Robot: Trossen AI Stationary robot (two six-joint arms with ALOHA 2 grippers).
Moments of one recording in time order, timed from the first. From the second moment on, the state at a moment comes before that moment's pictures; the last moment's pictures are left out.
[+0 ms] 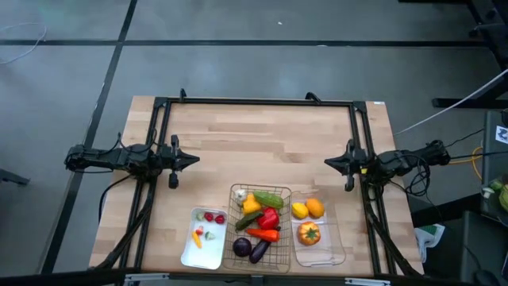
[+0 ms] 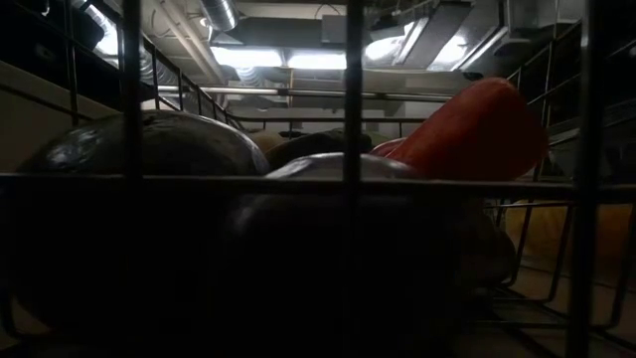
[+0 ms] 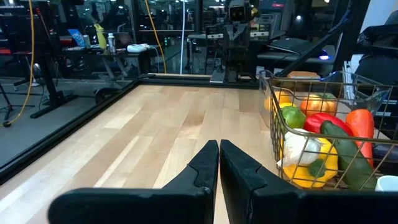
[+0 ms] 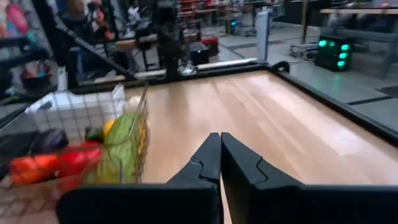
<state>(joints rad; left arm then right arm) -0.10 0.01 0.07 -0.16 -0.27 -0.03 0.34 0.00 0.16 -0.27 0.47 0.15</state>
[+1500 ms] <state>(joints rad) -0.10 0.01 0.07 -0.16 -0.27 -0.03 0.04 0.01 0.05 -0.09 0.14 -0.01</state>
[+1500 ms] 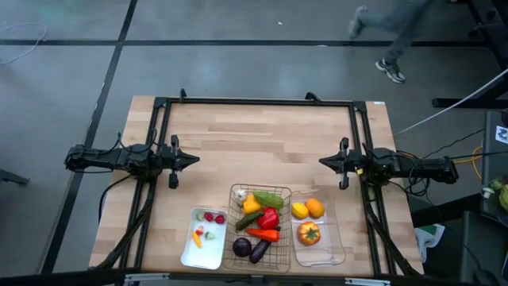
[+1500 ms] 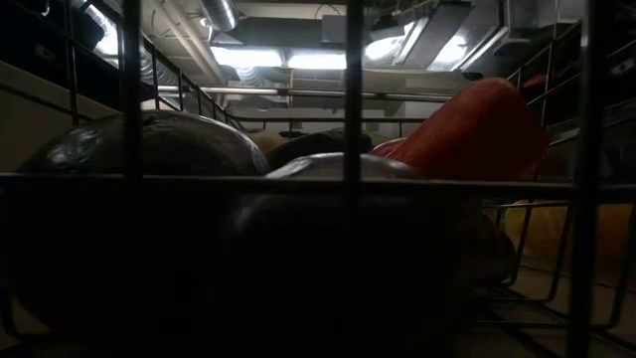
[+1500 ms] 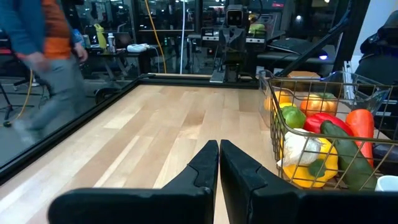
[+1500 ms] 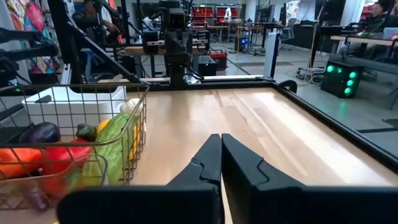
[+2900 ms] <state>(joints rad) -0.10 0.01 0.07 -0.16 -0.27 -0.03 0.04 0.01 0.01 0.05 0.11 -0.16</state>
